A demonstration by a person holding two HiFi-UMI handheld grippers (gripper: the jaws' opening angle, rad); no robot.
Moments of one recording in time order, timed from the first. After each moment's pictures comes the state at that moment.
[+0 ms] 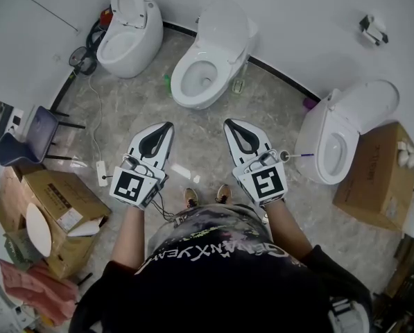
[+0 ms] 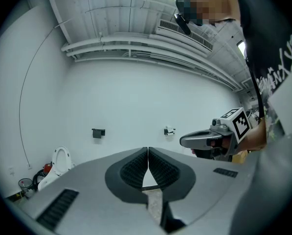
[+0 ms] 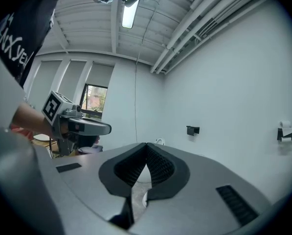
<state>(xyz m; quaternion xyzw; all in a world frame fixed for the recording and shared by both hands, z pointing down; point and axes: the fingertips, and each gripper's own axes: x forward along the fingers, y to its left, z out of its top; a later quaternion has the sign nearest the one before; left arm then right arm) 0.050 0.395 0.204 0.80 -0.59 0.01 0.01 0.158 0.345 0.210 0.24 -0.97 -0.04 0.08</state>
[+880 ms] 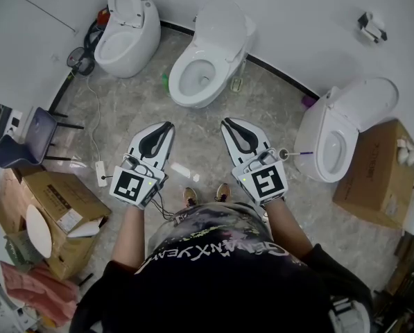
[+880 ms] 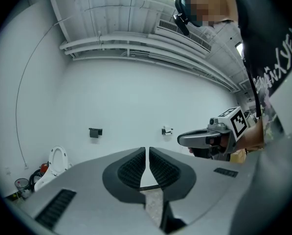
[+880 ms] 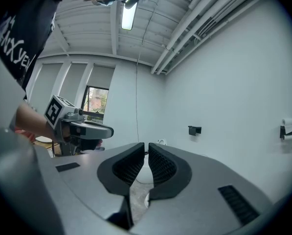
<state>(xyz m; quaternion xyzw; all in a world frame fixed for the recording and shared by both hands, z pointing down) 0.055 0.393 0.208 0.81 -0.58 0.01 0.01 0.158 0.347 0.211 0.23 -0.97 -0.03 0.08</state>
